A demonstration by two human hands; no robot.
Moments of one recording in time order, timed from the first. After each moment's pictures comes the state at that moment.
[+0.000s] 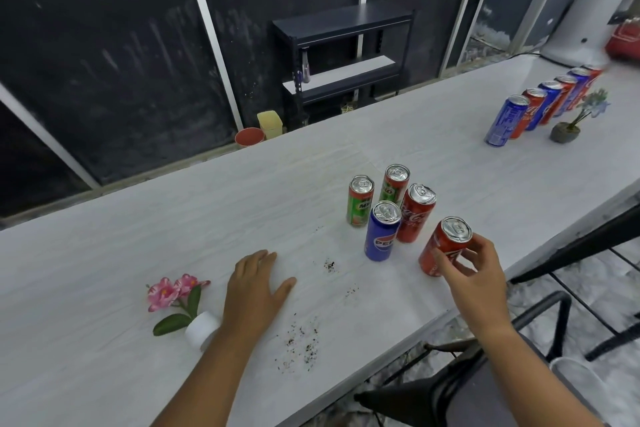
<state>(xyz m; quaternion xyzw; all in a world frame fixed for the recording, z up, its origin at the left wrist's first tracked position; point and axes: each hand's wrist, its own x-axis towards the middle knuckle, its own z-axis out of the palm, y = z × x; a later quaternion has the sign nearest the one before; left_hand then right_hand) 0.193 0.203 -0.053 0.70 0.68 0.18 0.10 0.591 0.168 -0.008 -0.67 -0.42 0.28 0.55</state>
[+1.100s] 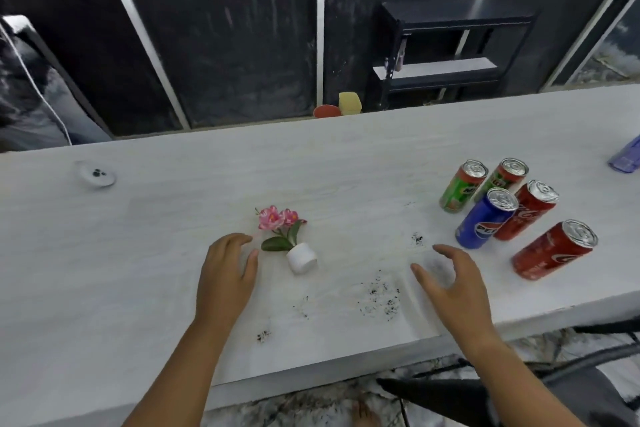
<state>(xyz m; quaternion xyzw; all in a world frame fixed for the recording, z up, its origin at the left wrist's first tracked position) 0.020 0.066 -0.044 0.57 0.75 0.34 0.06 0.428 0.132 -0.024 -0.64 -0.64 0.25 0.34</state>
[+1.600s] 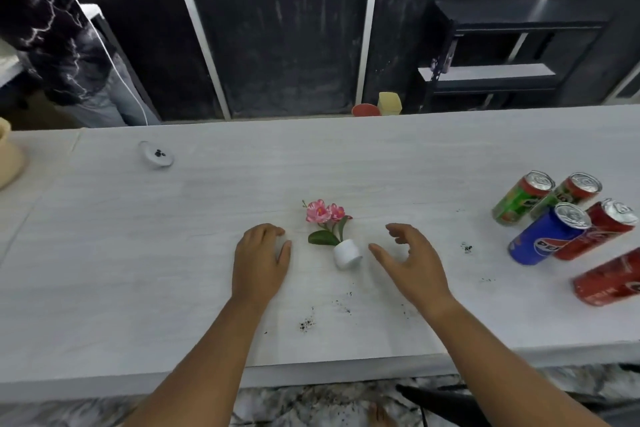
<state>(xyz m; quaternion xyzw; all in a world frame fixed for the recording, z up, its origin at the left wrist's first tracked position) -0.020 0.069 -0.073 0.57 0.76 0.31 -0.01 0.284 0.151 -0.012 -0.56 -0.70 0.34 0.29</state>
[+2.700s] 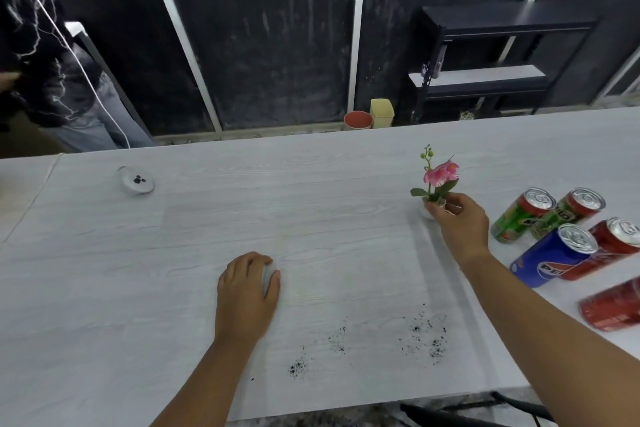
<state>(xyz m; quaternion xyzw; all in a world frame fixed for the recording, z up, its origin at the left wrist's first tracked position) -0.019 0.070 -0.077 0.55 0.78 0.28 0.00 0.337 0.311 -0.007 -0.65 -0.53 0.36 0.41</state>
